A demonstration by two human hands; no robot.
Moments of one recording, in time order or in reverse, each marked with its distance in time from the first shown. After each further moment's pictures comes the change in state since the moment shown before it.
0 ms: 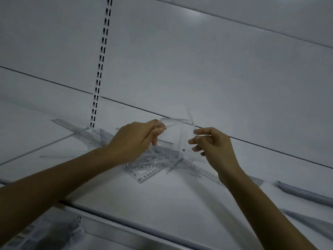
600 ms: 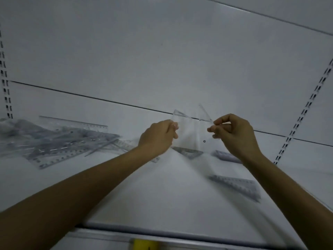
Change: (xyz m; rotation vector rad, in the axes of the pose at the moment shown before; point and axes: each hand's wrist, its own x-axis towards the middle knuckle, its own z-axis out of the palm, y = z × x) left_hand 0.063 0.162 0.191 -0.228 -0.159 -0.269; right_hand -0.008 0.082 -0.220 -0.367 0.197 -0.049
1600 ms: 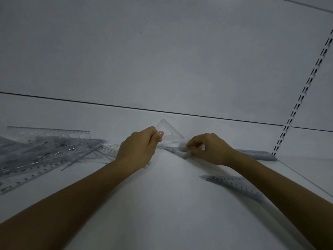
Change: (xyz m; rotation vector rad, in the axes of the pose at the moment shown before) left_hand -0.001 -0.030 0.004 0.214 0.018 0.071; right_hand 0.024 0.064 0.042 -0.466 -0.541 -0.144
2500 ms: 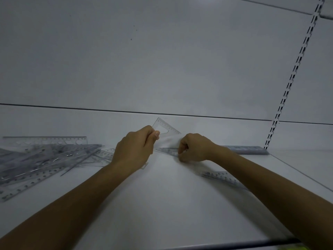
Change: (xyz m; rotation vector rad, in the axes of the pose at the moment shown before) left_hand -0.008 0.013 -0.013 0.005 0.056 0.064; right_hand 0.010 -0.032 0.003 -0.059 -0.120 0.162
